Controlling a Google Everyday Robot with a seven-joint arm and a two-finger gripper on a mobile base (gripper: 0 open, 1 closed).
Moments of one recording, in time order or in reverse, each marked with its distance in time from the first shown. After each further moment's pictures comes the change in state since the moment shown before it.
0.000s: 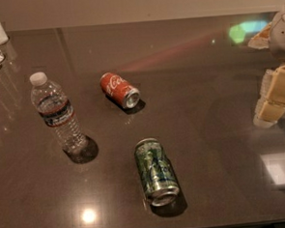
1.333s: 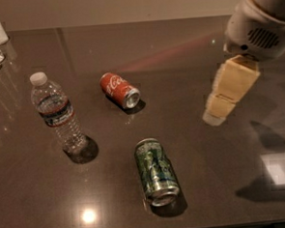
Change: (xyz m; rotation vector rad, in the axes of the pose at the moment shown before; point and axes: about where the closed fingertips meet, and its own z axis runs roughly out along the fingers) arm -0.064 0.022 0.002 -0.070 -0.007 0.193
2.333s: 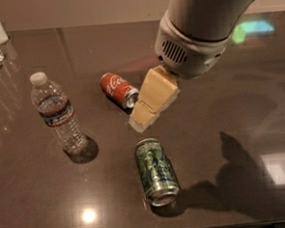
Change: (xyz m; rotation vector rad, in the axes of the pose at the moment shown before) arm -0.075 0.054 0.020 0.012 0.009 0.311
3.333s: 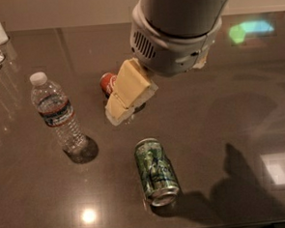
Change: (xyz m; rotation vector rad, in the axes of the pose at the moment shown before) arm -0.017 0.024 -0.022 0.104 -0.041 0.174
